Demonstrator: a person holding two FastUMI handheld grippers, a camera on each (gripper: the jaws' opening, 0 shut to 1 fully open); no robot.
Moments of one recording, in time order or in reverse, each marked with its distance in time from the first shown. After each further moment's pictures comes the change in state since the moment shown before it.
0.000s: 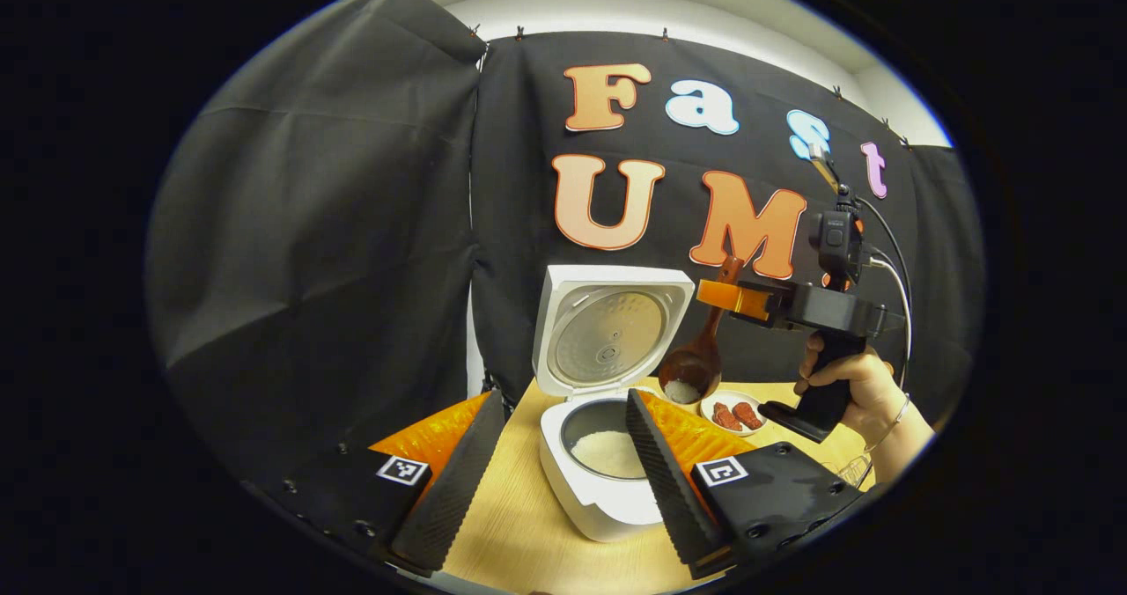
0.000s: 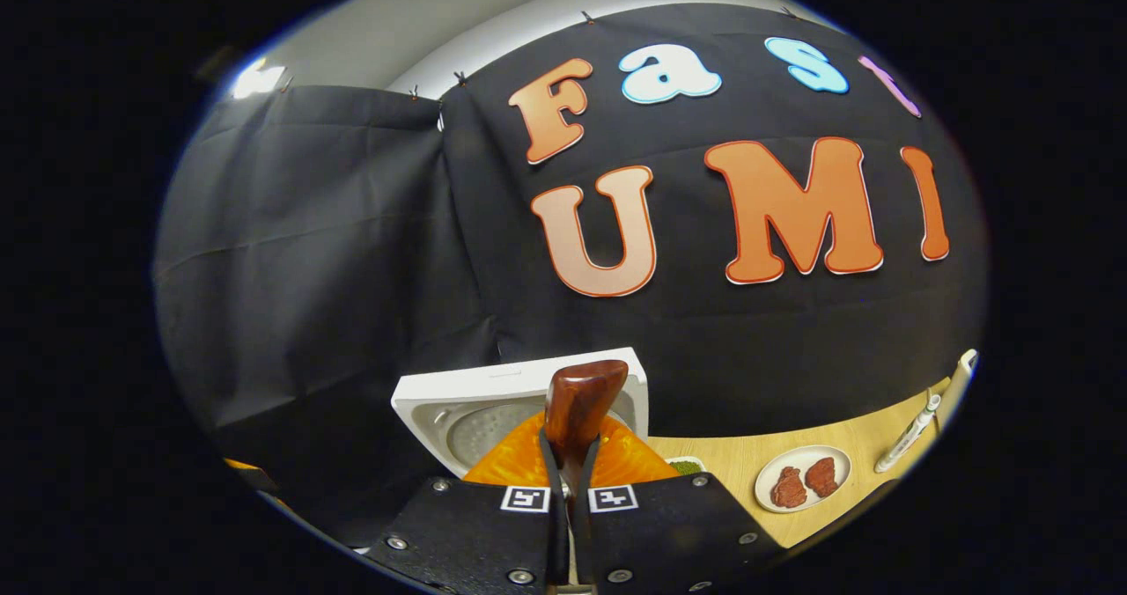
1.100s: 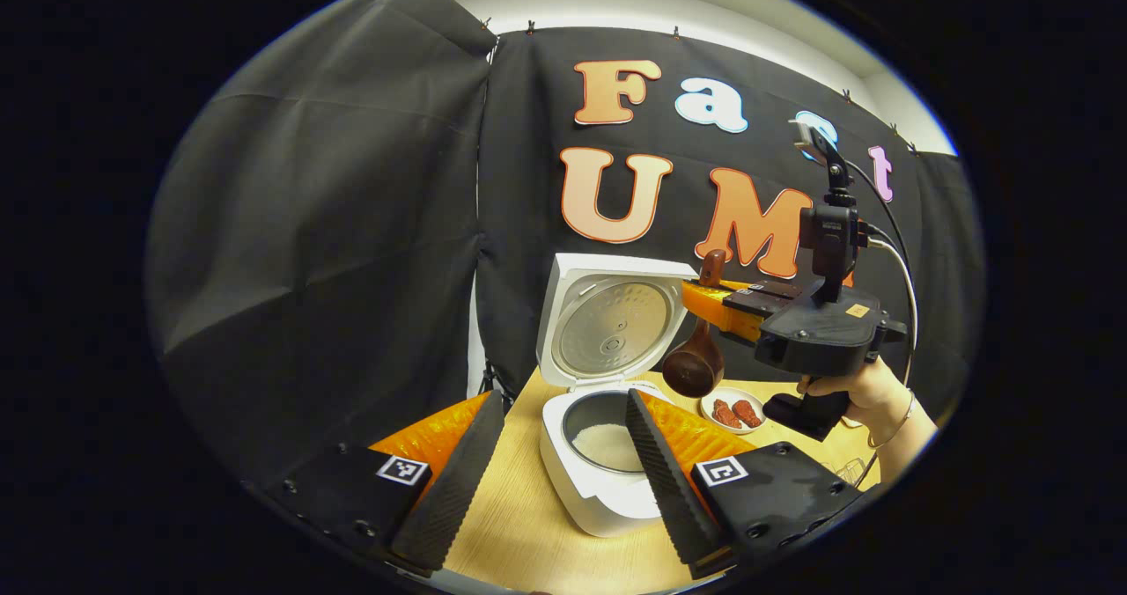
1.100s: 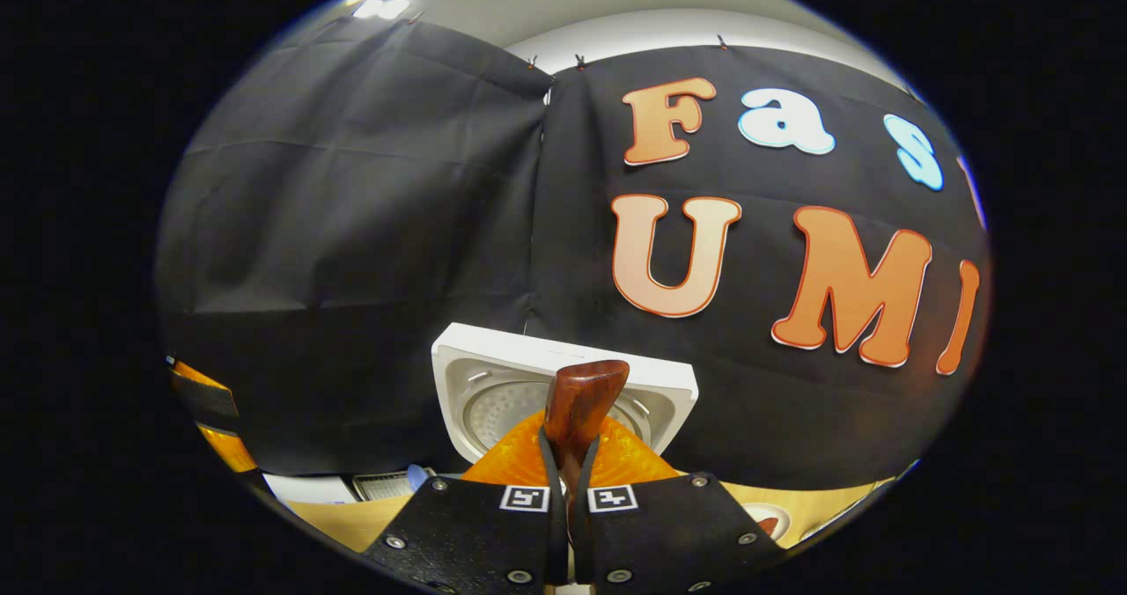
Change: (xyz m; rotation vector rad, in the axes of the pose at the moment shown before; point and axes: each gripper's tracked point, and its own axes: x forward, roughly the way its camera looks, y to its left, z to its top) left arm -0.005 0.006 -0.008 -0.027 0.019 0.008; right arm -0.005 0.032 -0.012 -0.262 -0.001 0.106
